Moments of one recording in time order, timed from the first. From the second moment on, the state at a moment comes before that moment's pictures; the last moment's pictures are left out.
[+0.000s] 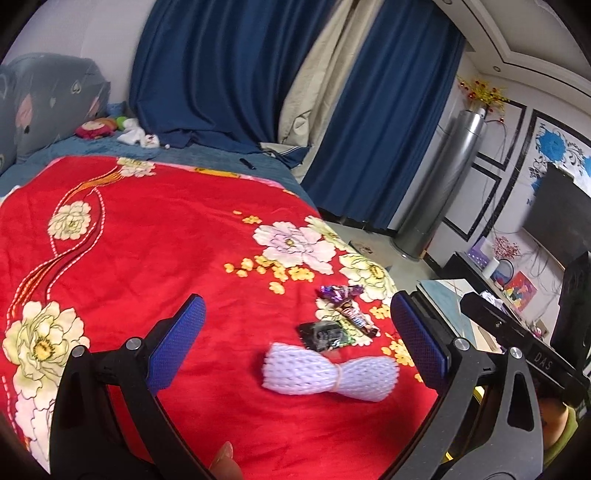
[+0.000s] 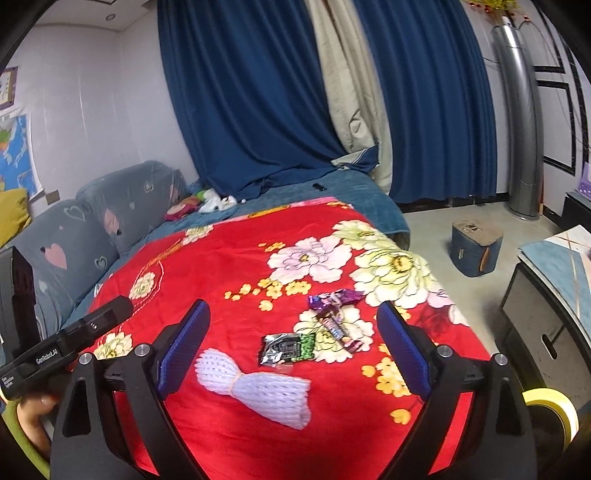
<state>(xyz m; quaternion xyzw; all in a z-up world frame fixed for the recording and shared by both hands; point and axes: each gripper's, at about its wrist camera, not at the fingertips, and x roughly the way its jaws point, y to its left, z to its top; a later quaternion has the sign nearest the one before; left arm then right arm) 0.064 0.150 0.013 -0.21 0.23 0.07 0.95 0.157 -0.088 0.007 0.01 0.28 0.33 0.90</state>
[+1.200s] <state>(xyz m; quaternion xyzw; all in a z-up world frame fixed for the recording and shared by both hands) 0.103 0.156 -0.085 -0.29 0.34 0.02 0.89 0.270 -0.058 -0.097 -0.04 0.41 0.30 0.86</state>
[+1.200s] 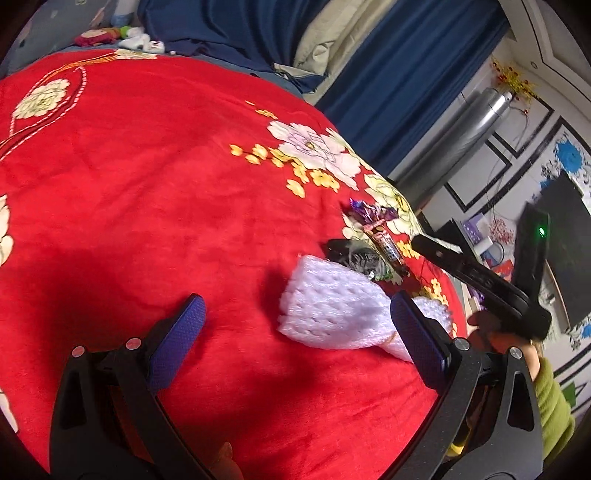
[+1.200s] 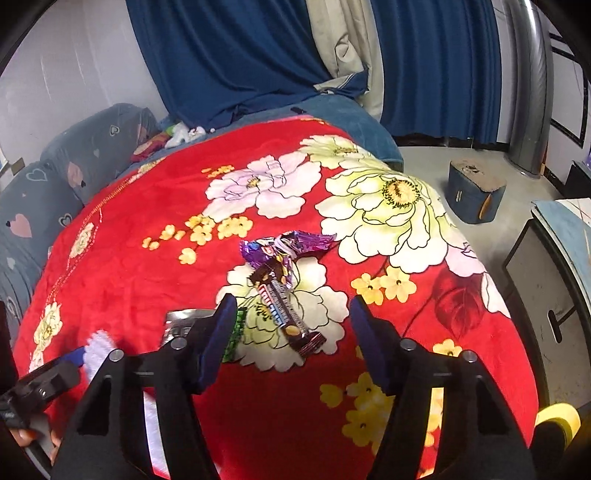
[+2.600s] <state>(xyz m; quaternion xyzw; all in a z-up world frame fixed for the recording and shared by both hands) 0.104 0.143 -0.089 -0.25 0.36 0.01 0.90 0.235 -0.078 -0.136 -0.03 0.42 0.30 0.86</state>
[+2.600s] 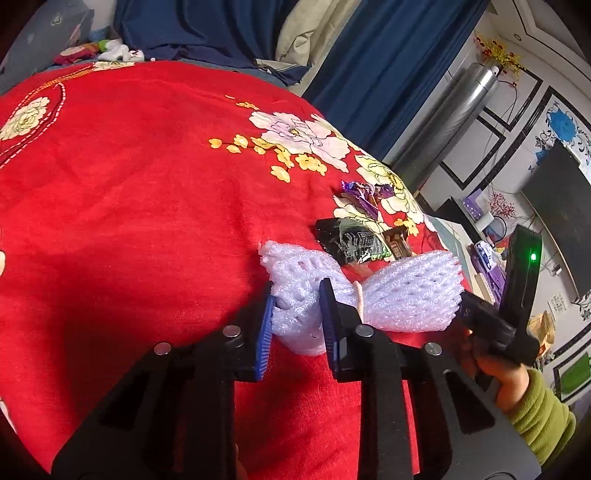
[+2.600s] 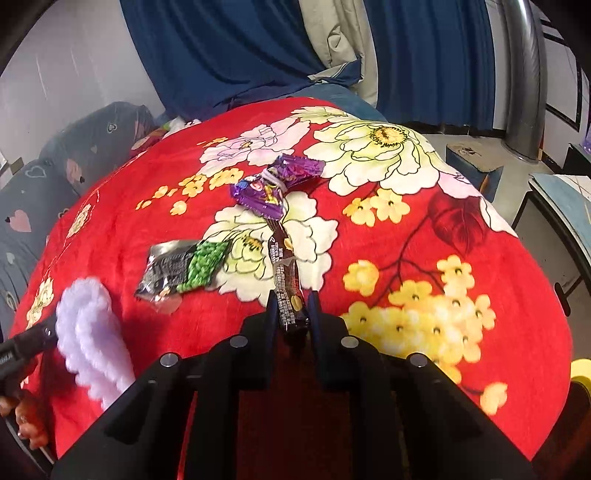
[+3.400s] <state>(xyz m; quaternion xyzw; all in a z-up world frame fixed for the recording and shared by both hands) 0.072 0.147 -0.013 -0.24 0.25 -0.01 0.94 0.190 -0.106 -0.115 -0.01 0.42 0.31 0.85</state>
